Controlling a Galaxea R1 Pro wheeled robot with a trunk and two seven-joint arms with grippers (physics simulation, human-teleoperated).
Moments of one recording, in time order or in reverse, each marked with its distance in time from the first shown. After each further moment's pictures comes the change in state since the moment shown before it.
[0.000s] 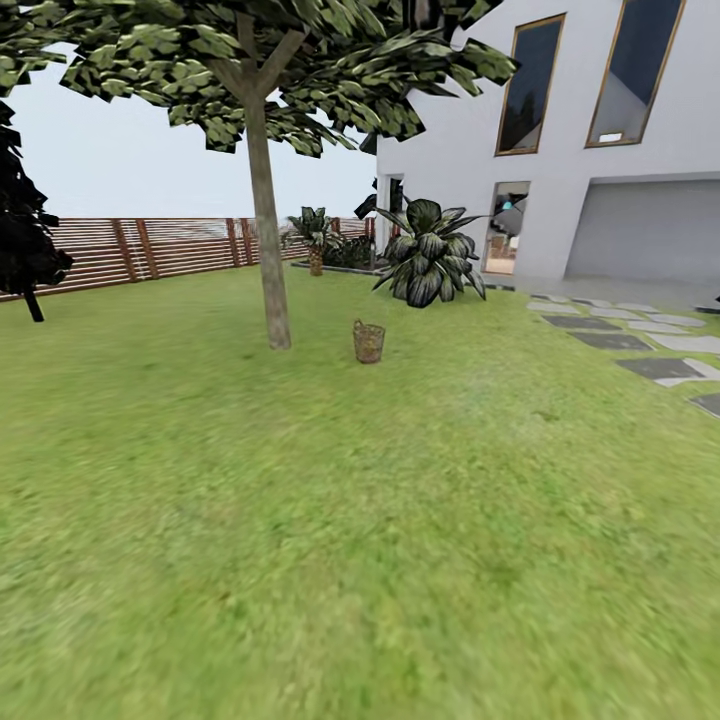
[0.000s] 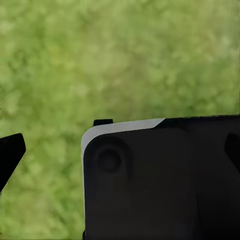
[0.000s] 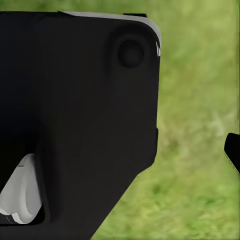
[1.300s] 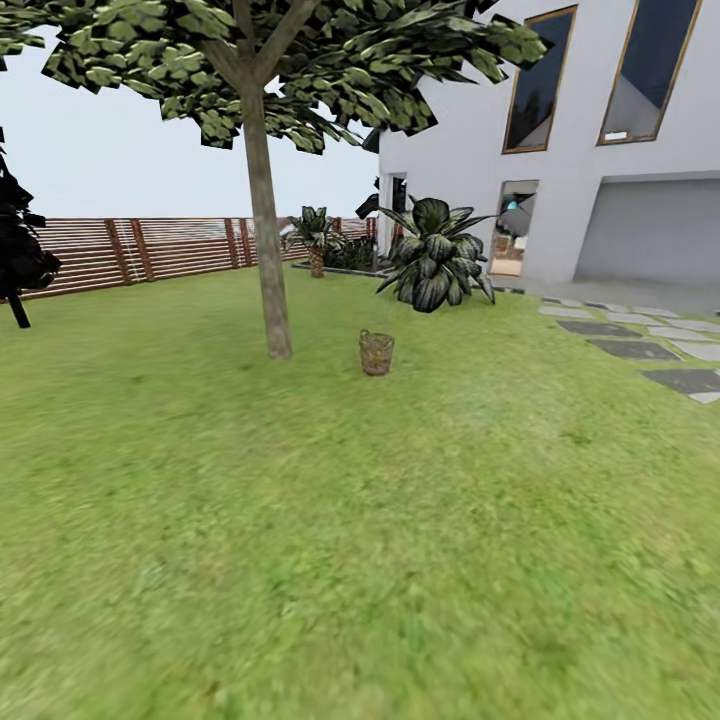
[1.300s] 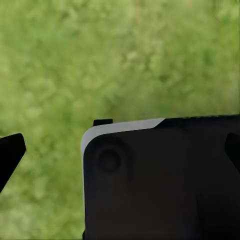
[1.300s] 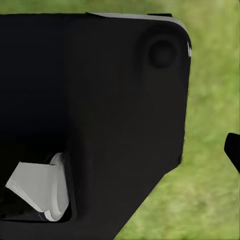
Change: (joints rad) left arm 0.000 0.000 0.000 0.000 0.000 0.000 0.000; right arm 0.000 0.048 0.001 -0.002 -0.007 0.000 0.002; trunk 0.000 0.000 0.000
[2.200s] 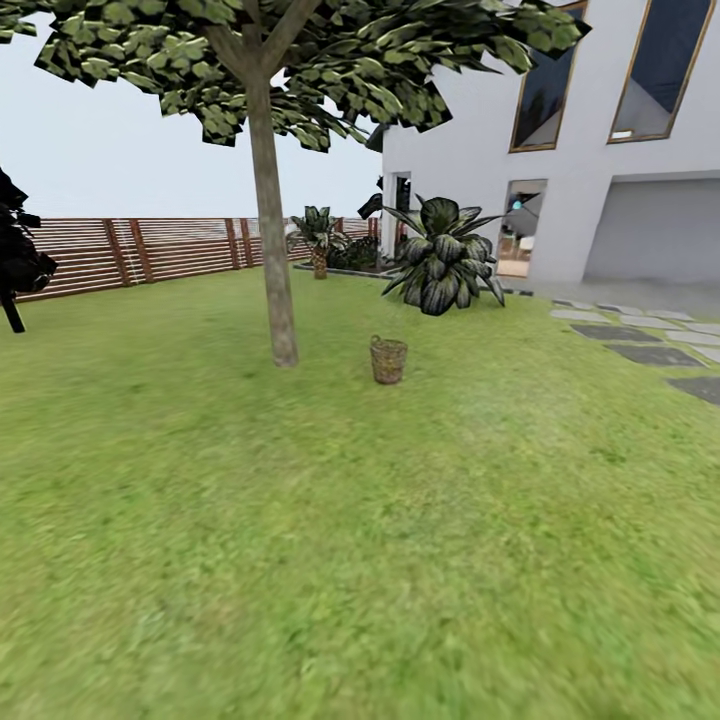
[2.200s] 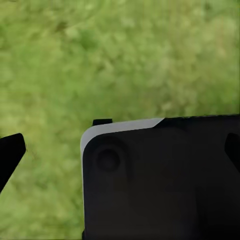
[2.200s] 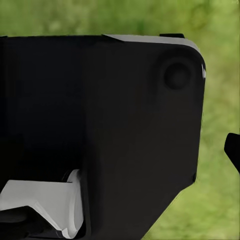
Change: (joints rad) left arm 0.000 -0.001 0.000 0.000 -0.001 0.002 0.000; right arm 0.000 0.027 -0.003 -0.047 0.001 -0.002 0.003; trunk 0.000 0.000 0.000
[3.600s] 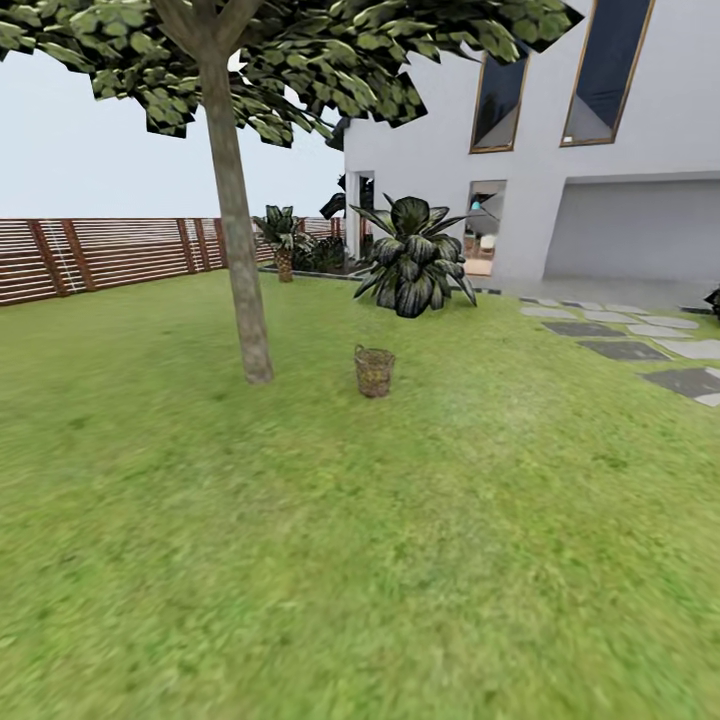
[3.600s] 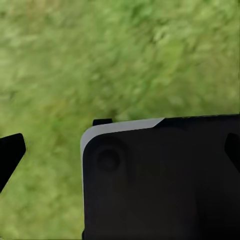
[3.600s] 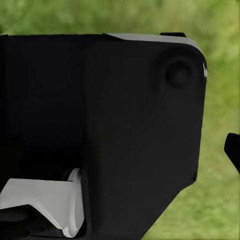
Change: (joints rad) left arm 0.000 0.000 0.000 0.000 0.000 0.000 0.000; right arm 0.000 0.002 0.002 0.003 0.000 0.000 0.000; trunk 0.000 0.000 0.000
